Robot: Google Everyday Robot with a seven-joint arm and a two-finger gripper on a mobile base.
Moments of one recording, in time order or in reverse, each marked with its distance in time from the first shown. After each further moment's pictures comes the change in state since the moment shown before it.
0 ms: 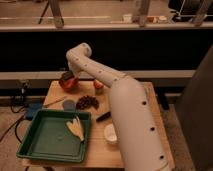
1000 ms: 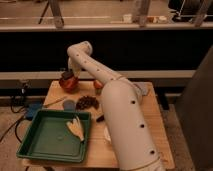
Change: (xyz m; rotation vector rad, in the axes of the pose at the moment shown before) arm 0.002 -0.001 0.010 -0.024 -0.053 -0.028
